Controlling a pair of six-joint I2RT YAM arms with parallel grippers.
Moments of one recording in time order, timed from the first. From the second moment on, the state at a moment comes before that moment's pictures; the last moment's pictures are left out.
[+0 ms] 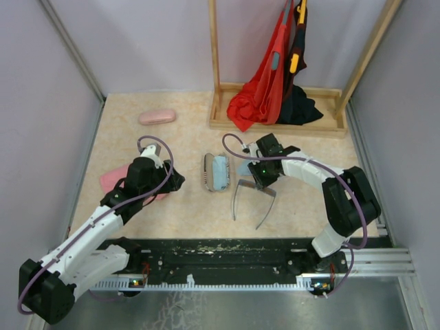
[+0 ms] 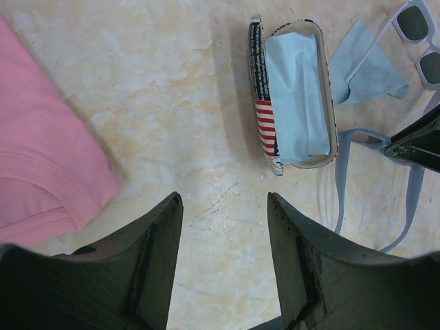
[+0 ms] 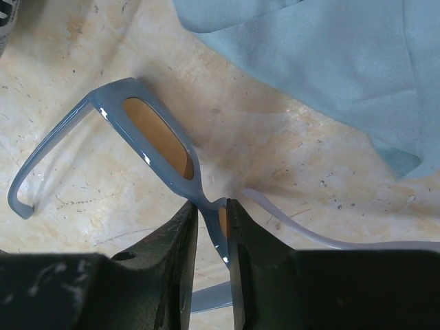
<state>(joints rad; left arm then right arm) -0.51 0.87 0.60 -0.29 -0.07 -0.54 0.49 1.60 0.98 -0.56 -0.17 -0.09</state>
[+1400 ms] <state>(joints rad) -0.51 0.84 0.60 -0.30 -0.09 -0.53 0.63 1.56 0.95 -0.52 -0.07 -0.01</state>
